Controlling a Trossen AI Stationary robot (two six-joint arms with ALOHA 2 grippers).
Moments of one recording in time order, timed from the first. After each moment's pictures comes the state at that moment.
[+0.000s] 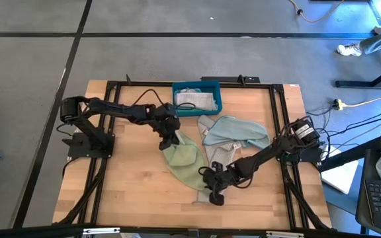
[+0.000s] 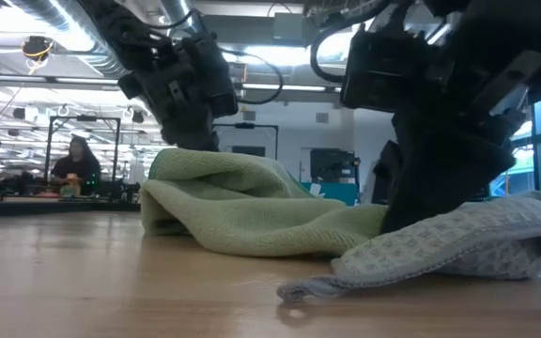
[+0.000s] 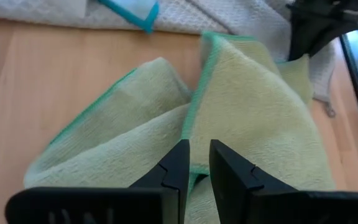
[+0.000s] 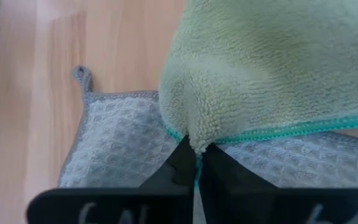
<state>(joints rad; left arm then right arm) 0.27 1.58 0.80 -0.13 0.50 -0.05 0.48 1.89 0.99 -0.03 0.09 0.60</state>
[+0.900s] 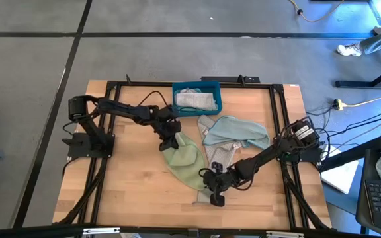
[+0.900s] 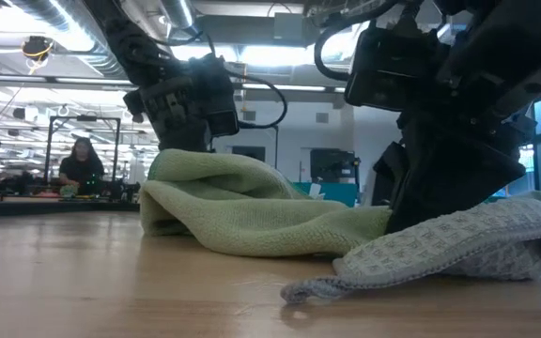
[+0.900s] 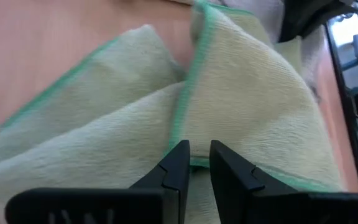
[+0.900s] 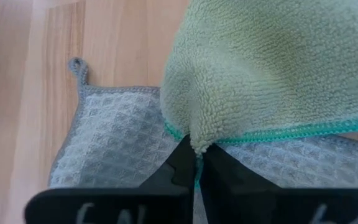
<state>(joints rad) 0.29 1.68 0.81 -0.12 0.63 -0.04 0.50 1.91 0.99 -0.04 0.14 0.56</state>
